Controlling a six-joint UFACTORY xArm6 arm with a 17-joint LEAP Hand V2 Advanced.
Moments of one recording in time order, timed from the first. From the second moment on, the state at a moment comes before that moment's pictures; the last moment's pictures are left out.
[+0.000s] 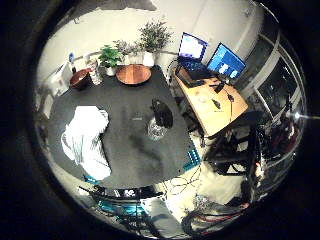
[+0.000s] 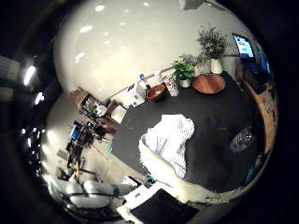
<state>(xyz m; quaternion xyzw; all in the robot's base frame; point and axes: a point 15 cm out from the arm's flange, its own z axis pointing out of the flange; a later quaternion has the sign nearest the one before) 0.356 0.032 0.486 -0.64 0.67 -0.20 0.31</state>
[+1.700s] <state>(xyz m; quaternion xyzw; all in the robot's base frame) 0.313 -0.105 0.386 -0.48 0.81 -0.21 0.27</state>
